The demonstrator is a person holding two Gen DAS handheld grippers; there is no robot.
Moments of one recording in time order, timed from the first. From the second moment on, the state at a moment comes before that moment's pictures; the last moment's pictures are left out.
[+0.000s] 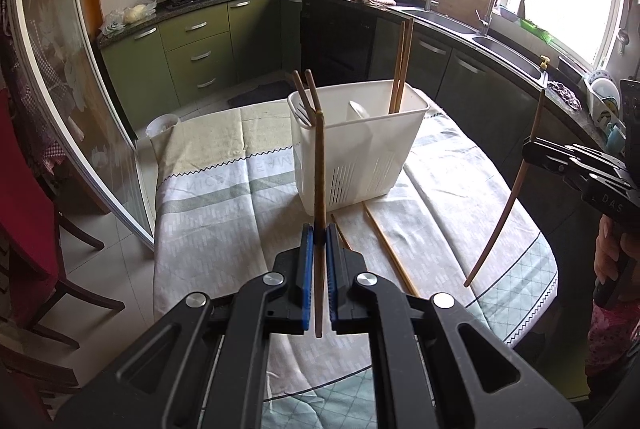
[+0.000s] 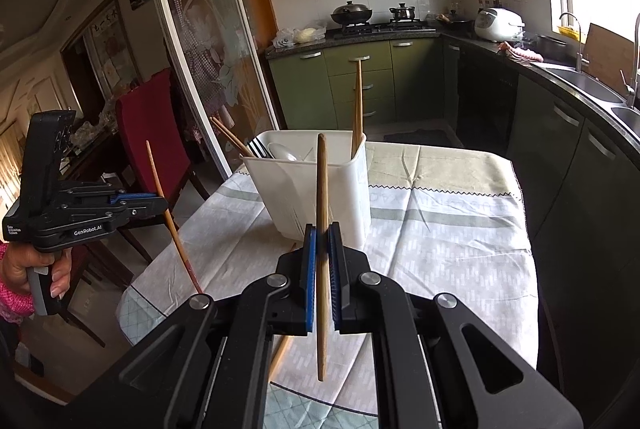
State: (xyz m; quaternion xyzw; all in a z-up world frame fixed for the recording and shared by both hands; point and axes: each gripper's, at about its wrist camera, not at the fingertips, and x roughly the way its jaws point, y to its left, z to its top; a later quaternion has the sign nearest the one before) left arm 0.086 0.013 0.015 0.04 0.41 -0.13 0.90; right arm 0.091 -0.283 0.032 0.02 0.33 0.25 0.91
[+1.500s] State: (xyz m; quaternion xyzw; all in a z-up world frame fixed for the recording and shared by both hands) left arm 0.182 -0.031 0.072 0.02 0.34 -0.15 0.93; right arm 0.208 -0.262 0.151 0.10 0.18 0.22 0.95
